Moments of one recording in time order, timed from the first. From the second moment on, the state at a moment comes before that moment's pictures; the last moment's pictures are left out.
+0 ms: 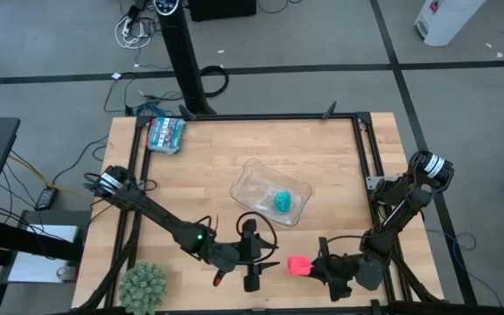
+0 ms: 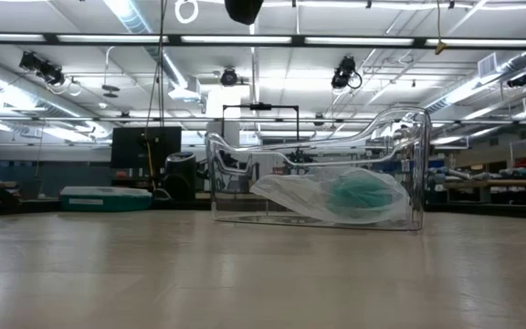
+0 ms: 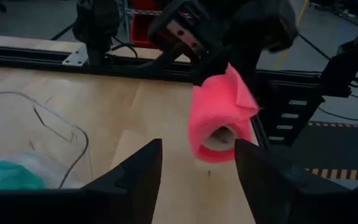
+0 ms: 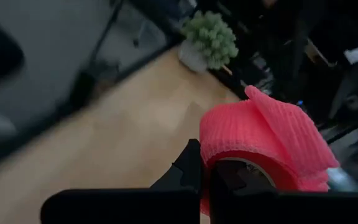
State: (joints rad) left arm -0.54 1.87 1.27 0.27 -0.52 -0.29; right arm 0.99 1.63 0.68 0.58 0.86 -0.39
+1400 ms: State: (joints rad) left arm -0.48 1.87 1.27 0.15 -0.56 -0.36; right arm 0.71 1.53 0.69 -0.21 0.38 0.70
